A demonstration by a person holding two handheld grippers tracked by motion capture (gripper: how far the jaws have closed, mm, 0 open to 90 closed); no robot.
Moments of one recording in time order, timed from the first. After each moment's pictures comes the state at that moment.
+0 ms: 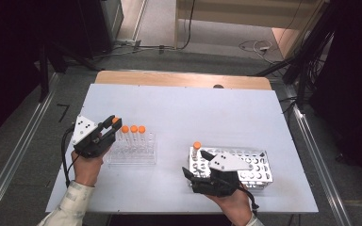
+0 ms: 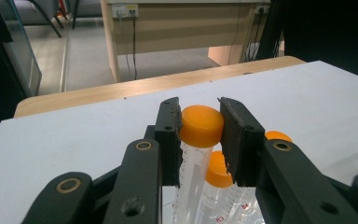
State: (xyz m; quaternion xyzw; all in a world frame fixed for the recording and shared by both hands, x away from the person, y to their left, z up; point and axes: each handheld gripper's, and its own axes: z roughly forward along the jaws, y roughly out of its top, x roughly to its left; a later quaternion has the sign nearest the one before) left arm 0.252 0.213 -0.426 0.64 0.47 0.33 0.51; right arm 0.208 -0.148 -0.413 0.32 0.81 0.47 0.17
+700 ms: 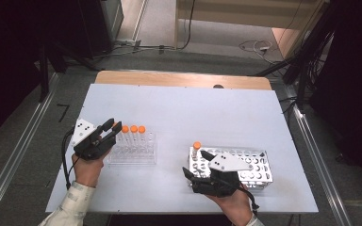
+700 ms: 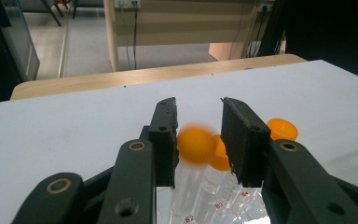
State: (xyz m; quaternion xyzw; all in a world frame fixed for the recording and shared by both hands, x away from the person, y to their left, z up) left arm 0.250 0.214 -0.433 0.63 0.49 0.32 0.51; right arm 0.208 -0.149 -0.413 0.32 0.81 0.47 0.17
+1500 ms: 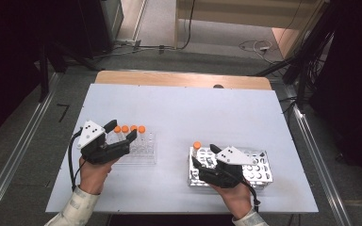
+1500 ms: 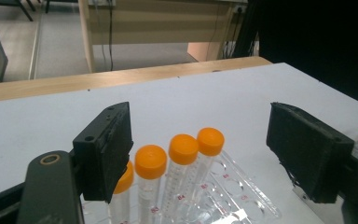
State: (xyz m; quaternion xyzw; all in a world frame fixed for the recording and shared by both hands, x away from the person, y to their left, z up) left arm 0.236 0.184 -0.416 0.65 0.47 0.28 0.53; right arm 0.232 -0.162 -0.435 0.37 0.78 0.46 0.22
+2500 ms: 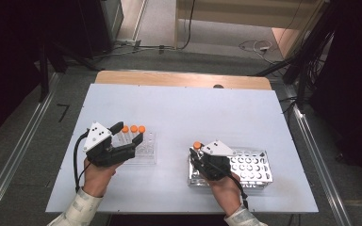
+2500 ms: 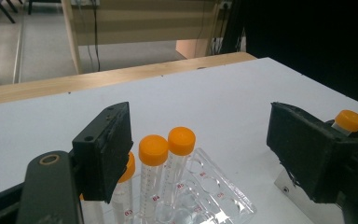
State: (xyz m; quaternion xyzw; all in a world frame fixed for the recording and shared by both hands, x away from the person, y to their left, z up) left arm 0.232 0.174 -0.413 0.66 0.45 0.27 0.54; right arm 0.251 -0.133 -0.446 0.41 0.79 0.40 0.24
